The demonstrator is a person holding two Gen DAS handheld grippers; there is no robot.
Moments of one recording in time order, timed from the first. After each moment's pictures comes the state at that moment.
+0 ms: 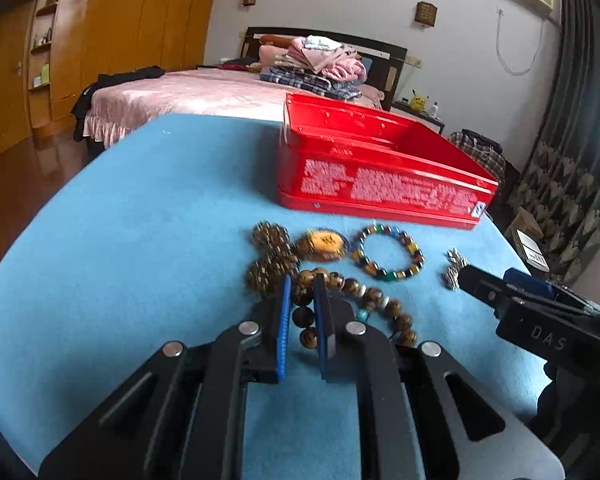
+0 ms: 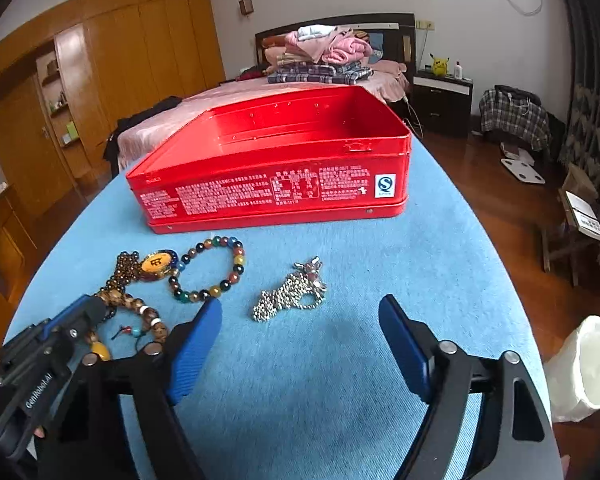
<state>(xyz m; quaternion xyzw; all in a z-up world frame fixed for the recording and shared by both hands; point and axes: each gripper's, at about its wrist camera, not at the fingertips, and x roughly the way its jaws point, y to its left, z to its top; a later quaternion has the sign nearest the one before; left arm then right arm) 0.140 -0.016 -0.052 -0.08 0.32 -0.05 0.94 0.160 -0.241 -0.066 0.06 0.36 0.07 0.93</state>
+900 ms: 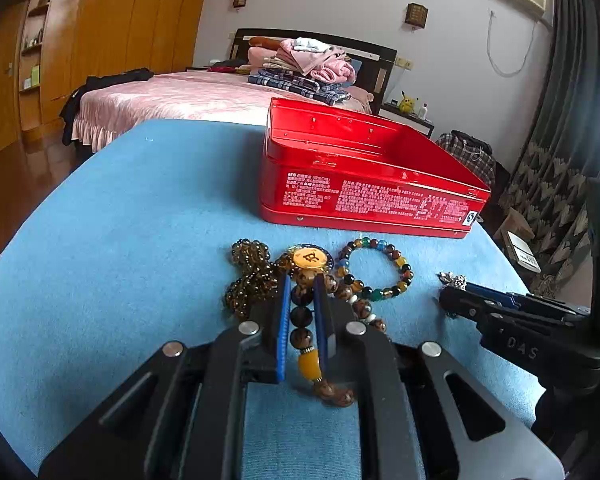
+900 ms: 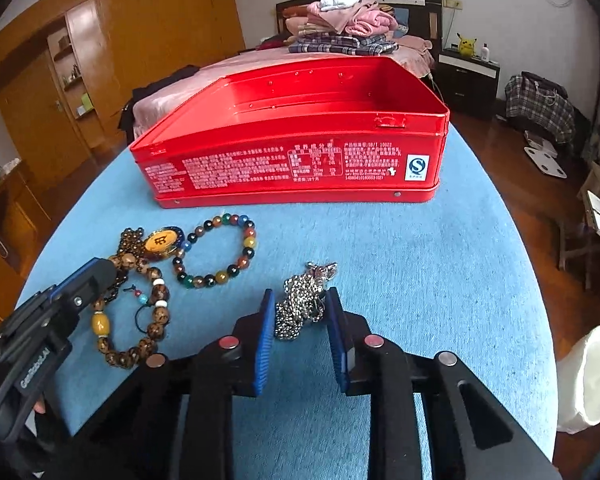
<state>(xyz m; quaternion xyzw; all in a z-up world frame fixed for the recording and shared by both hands) 0.151 -0.021 -0.052 -0.08 0.32 -0.07 0.94 0.177 -0.238 -0.072 0.04 0.41 0.11 0.91</state>
